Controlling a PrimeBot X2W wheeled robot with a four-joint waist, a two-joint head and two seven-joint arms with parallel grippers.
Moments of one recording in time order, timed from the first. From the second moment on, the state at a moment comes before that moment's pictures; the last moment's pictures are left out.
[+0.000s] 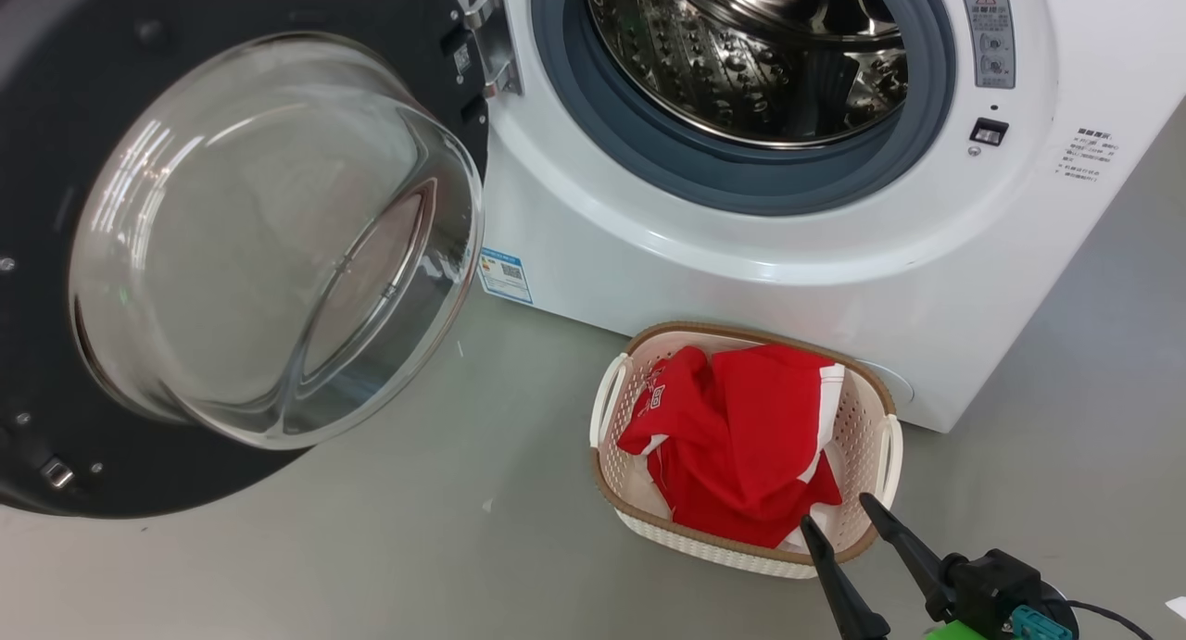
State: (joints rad) left arm -0.68 0.63 0.23 0.76 -1.15 -0.12 0.48; right arm 0.04 -0.12 0.24 0.28 0.36 0.13 -0.26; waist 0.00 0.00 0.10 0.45
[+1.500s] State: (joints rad) left arm -0.44 0.61 -0.01 0.08 -1.53 -0.12 0.85; right arm 0.02 -0.11 0.16 0.27 0.35 0.13 -0.26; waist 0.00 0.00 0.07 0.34
